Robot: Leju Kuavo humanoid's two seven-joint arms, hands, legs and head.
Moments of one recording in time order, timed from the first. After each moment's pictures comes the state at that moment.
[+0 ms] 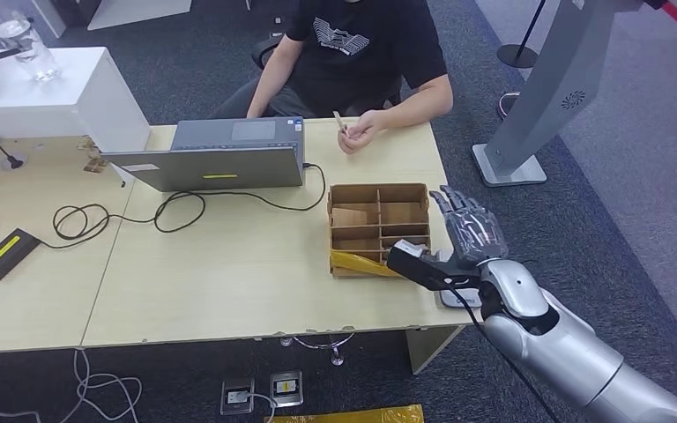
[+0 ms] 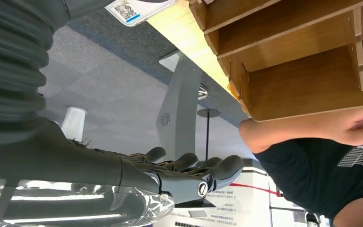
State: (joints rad) left arm -0.14 0.08 -1.33 -0.22 1.10 0.50 0.05; right arm -0.67 -0.48 0.93 -1.36 0.78 -0.28 0.42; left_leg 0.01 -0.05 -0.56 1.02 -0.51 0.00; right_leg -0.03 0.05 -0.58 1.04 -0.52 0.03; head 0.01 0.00
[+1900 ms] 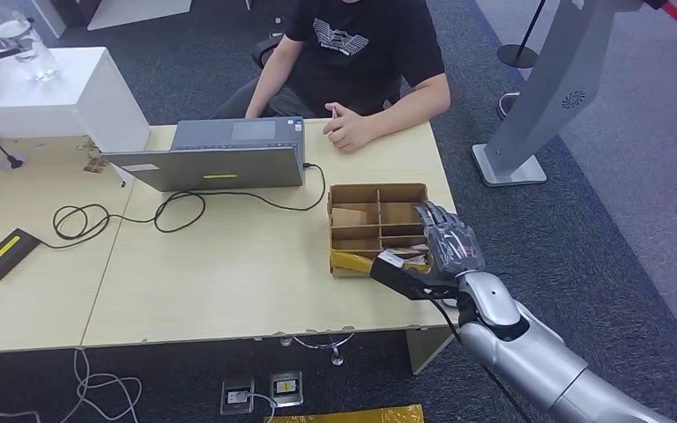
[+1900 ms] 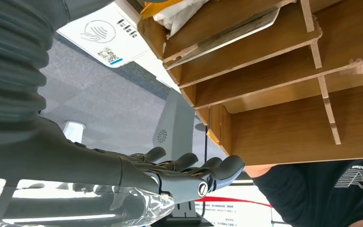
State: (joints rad) left arm -0.14 0.08 -1.33 -0.22 1.07 0.49 0.06; right arm -0.63 -0.36 0.93 -1.20 0.81 -0.35 0.37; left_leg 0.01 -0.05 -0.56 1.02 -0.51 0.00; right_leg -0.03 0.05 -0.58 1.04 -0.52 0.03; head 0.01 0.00
